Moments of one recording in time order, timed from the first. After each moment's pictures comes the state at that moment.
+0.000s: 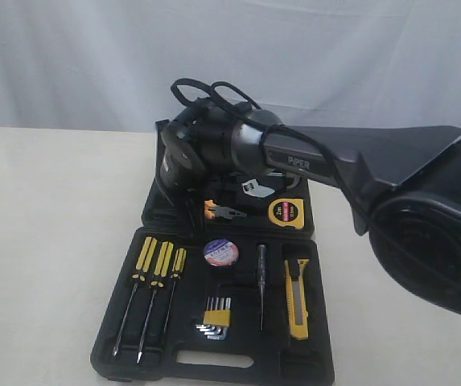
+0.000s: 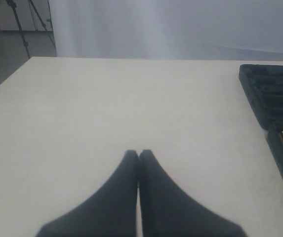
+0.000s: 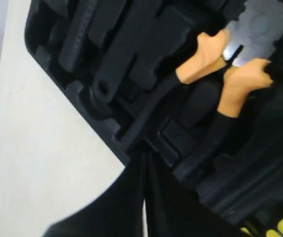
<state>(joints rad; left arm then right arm) 0.07 0.00 0.00 0.00 0.35 0.01 0.33 2.35 -1.92 -0.33 0.64 2.05</state>
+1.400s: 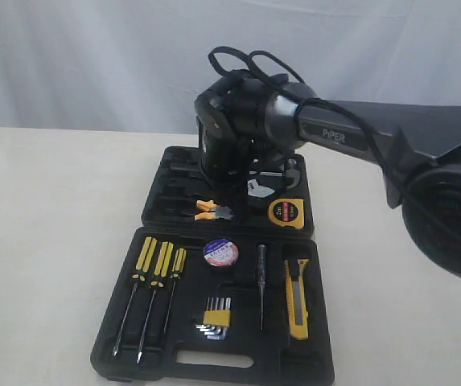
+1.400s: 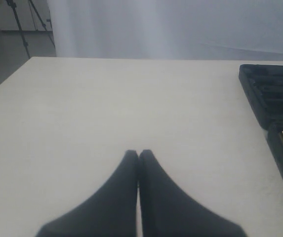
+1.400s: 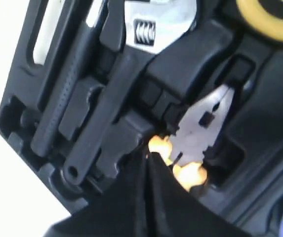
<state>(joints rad) 0.07 0.00 0.00 0.00 0.35 0.01 0.24 2.31 -1.93 -0.32 0.84 1.97</state>
